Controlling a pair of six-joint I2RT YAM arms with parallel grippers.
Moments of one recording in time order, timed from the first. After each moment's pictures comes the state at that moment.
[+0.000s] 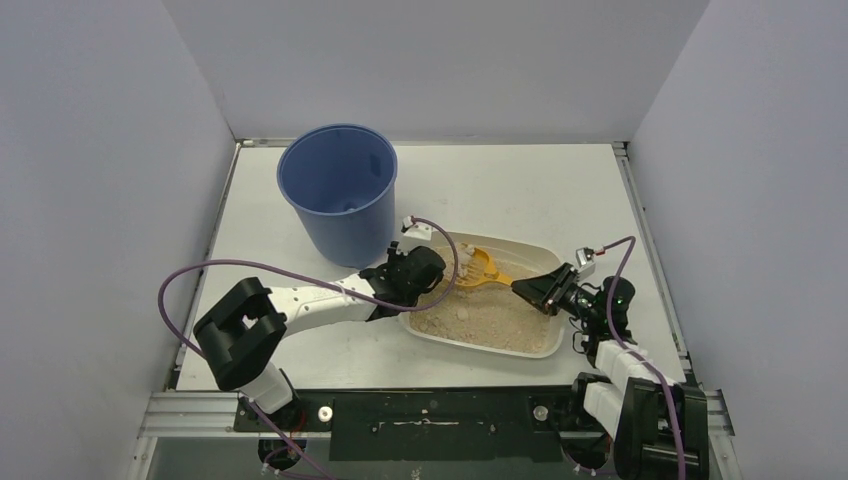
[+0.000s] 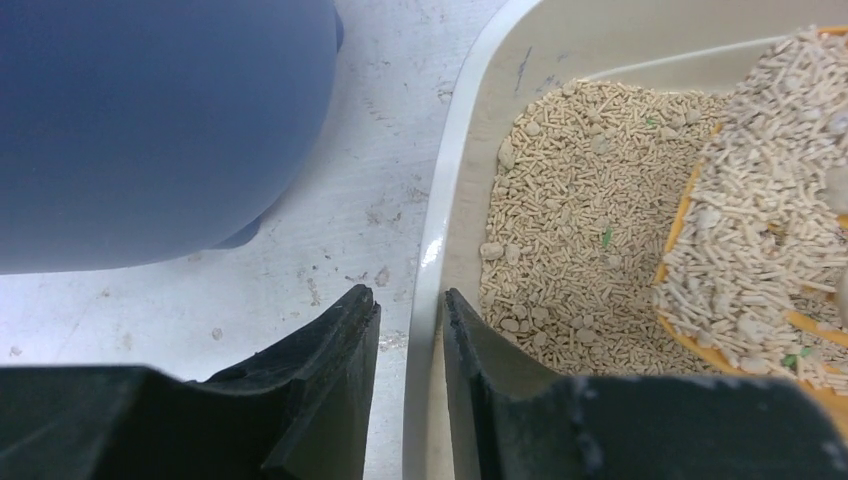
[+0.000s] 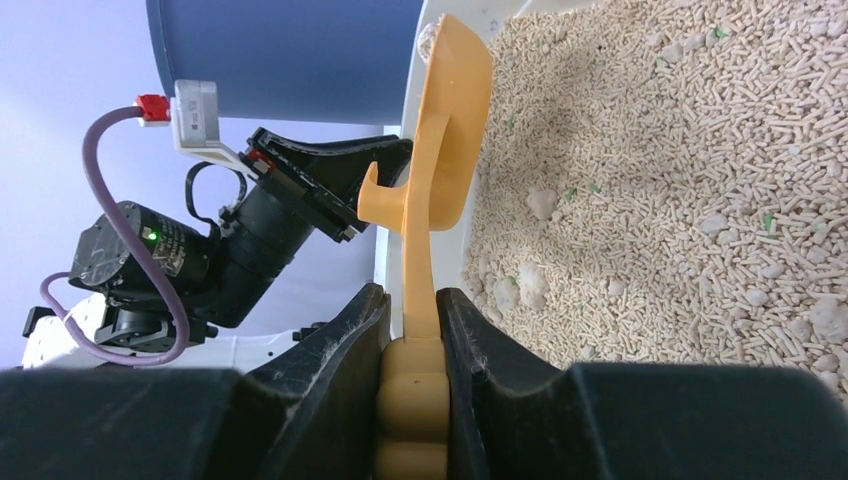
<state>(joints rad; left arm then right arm) -0.97 1.60 0.94 -0.18 -0.76 -0.48 -0.17 1.01 0.10 0.63 -1.02 1.08</state>
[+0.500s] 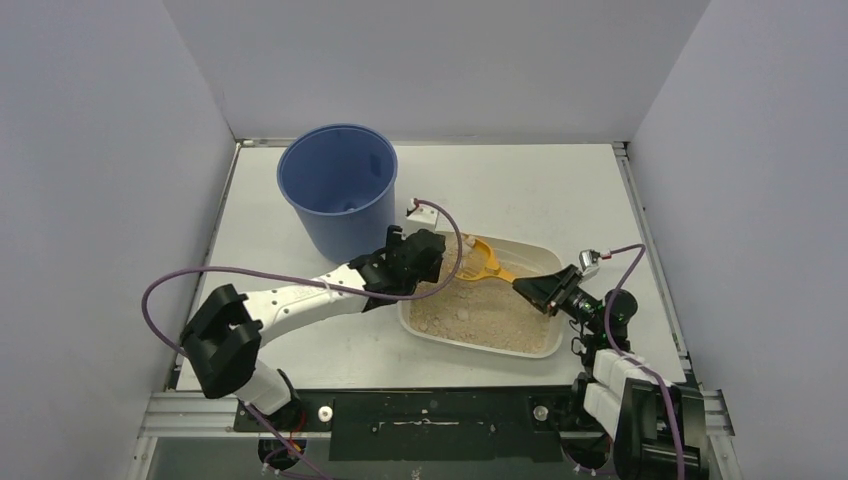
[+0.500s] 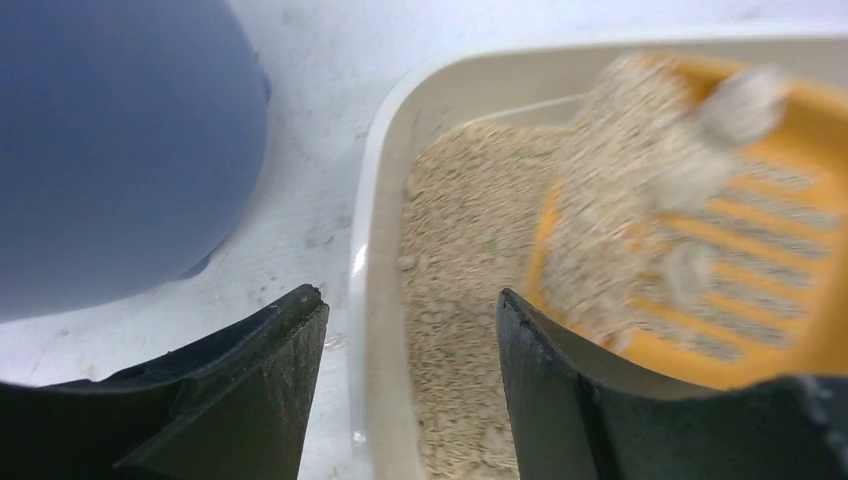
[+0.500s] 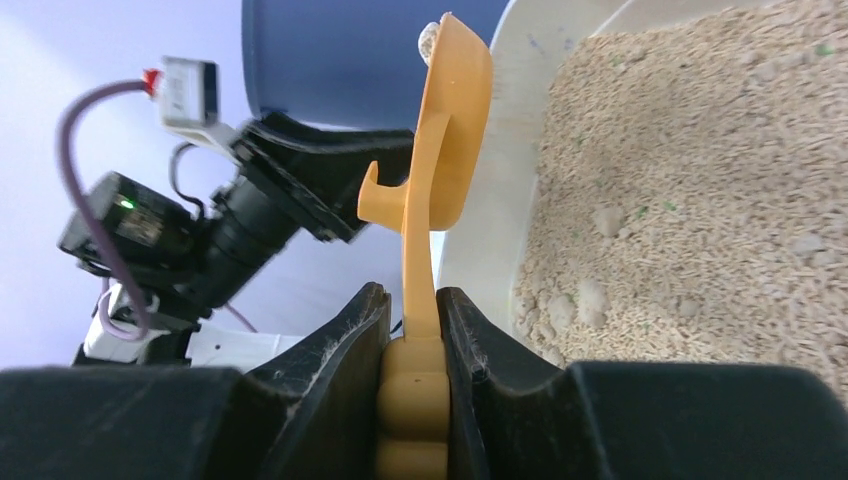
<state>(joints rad) -0.97 1.55 1.03 -0.26 -0.64 -0.48 -0.18 1.00 0.02 0.92 -1.01 1.28</state>
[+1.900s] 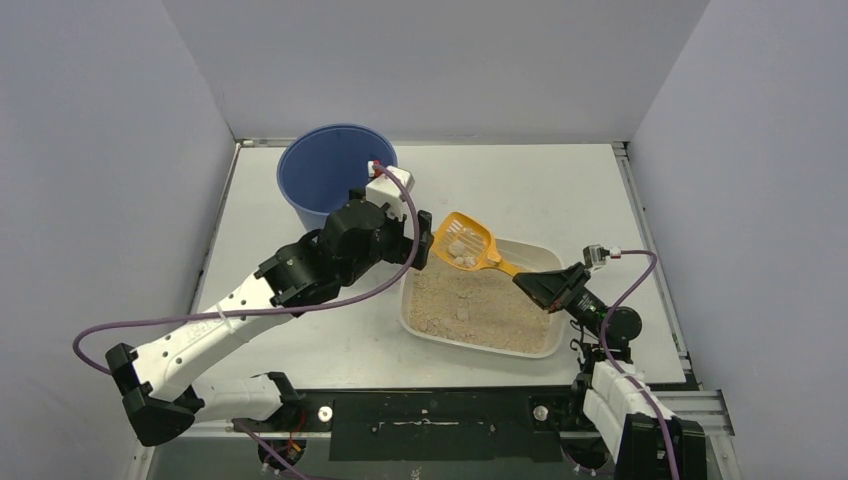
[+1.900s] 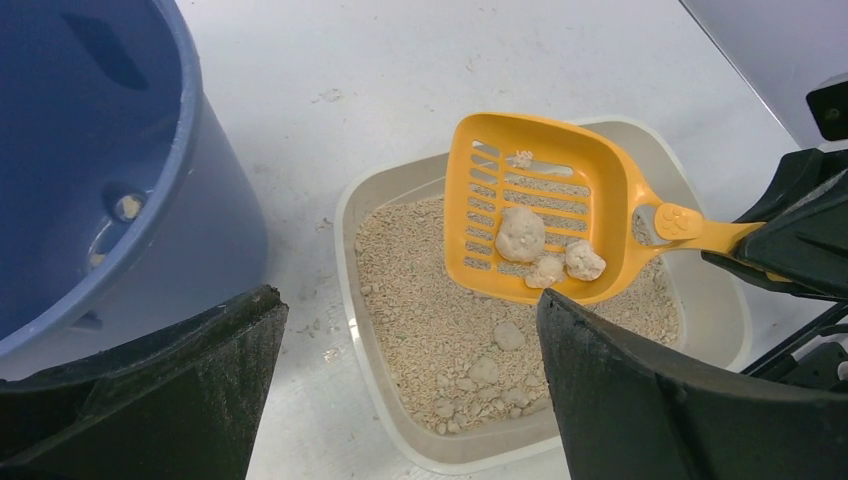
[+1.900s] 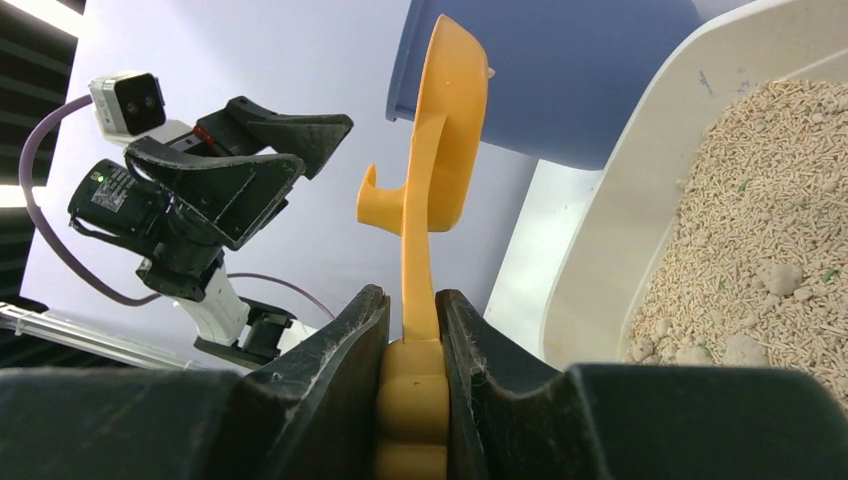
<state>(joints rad) -0.95 1.19 1.29 -0.51 -0.37 -0.31 -0.12 0.83 -0.01 1.19 -0.95 1.58</state>
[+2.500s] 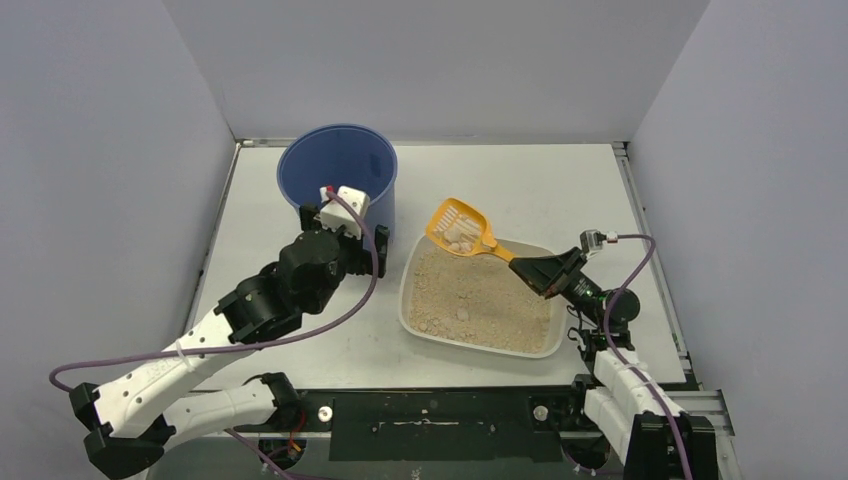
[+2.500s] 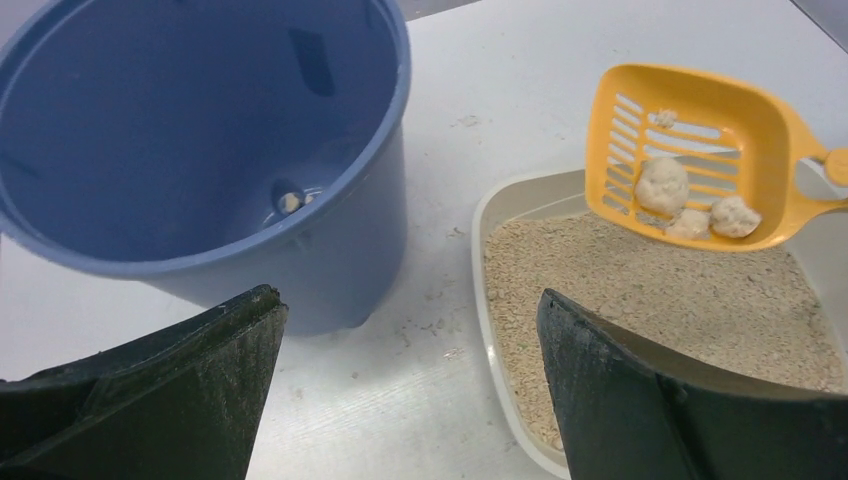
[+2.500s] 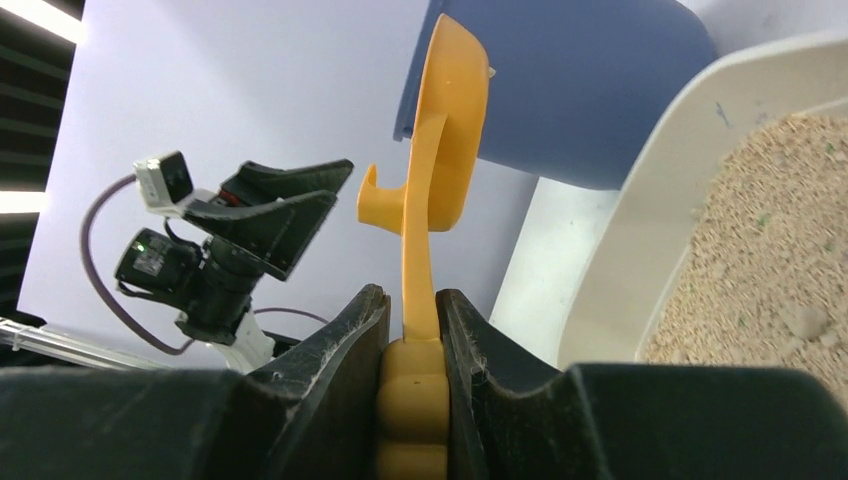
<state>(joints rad) -0.95 0.96 1.12 -0.48 -0.59 -0.17 -0.05 0.84 0.08 1.07 -0.89 1.54</state>
